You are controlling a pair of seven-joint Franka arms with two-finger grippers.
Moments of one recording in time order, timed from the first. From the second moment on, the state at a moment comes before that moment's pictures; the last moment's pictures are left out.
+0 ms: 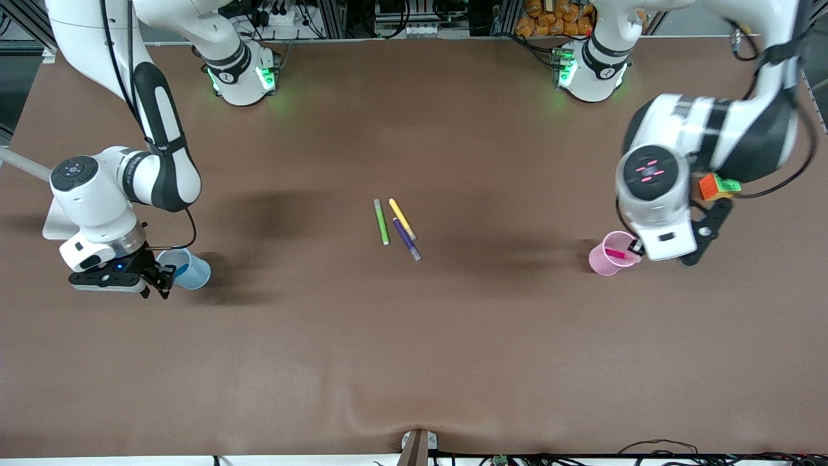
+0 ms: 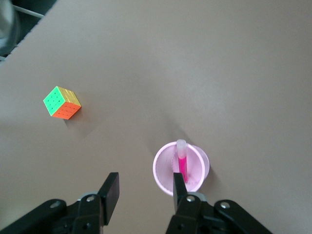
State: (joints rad) left arm -0.06 0.22 -0.23 -1.75 0.47 1.72 -1.31; right arm 0.49 0.40 -0.56 -2.13 0.30 2.86 -0.26
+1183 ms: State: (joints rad) left arm -0.01 -0.04 -0.11 -1.75 0.05 1.69 -0.49; right arm 0.38 0.36 -0.58 -1.57 0.37 1.85 -0.10
